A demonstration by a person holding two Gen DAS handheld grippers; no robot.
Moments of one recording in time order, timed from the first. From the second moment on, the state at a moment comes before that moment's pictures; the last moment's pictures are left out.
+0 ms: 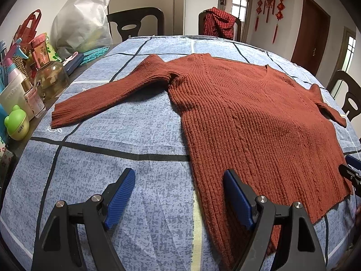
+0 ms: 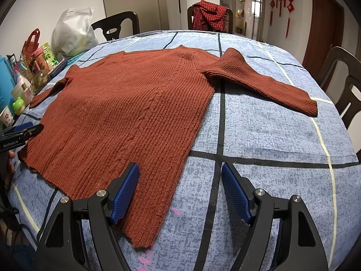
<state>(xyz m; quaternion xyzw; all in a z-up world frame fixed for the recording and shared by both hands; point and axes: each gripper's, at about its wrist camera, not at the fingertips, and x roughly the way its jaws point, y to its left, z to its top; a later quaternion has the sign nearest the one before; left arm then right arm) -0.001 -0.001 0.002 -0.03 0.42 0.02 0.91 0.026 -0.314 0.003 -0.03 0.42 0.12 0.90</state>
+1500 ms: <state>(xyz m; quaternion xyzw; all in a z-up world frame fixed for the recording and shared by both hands) -0.003 0.000 0.001 -0.03 0.42 0.03 0.91 0.025 -0.314 0.004 -0.03 0.42 0.12 0.90</state>
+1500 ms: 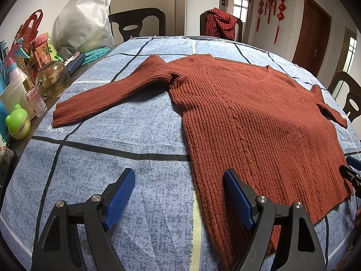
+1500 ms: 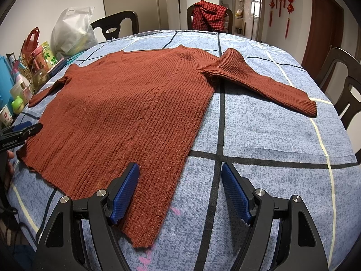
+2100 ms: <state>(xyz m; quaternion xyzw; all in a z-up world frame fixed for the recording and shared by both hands) -0.003 0.000 0.000 -0.03 0.42 0.03 0.91 0.023 -0.313 0.004 -0.03 0.42 0.12 0.90</state>
